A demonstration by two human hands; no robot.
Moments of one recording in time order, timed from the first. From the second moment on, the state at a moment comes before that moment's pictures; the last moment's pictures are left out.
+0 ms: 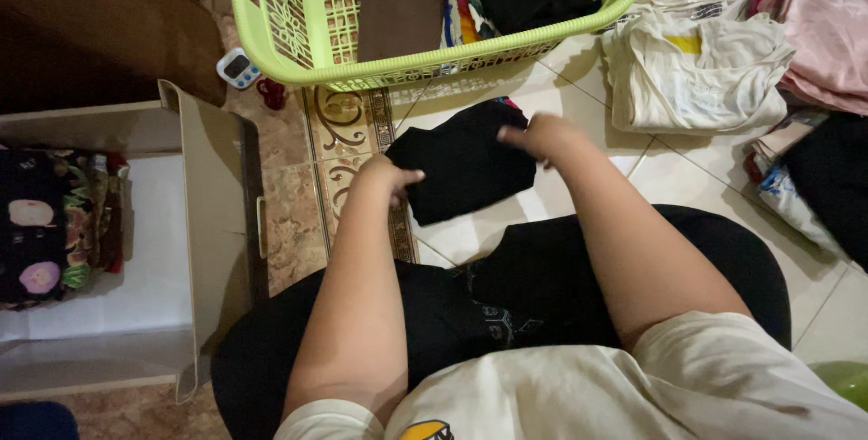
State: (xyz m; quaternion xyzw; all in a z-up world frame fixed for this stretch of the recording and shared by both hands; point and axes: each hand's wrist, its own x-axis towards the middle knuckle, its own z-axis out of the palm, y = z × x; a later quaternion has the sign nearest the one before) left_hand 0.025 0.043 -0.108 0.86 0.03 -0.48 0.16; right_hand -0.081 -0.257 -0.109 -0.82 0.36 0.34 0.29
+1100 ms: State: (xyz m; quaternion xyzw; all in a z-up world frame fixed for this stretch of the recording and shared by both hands) left_hand 0.023 0.024 -0.172 0.79 0.12 -0.45 0.40; right_hand -0.078 -0.245 -0.118 -0.66 0.40 0.21 0.60
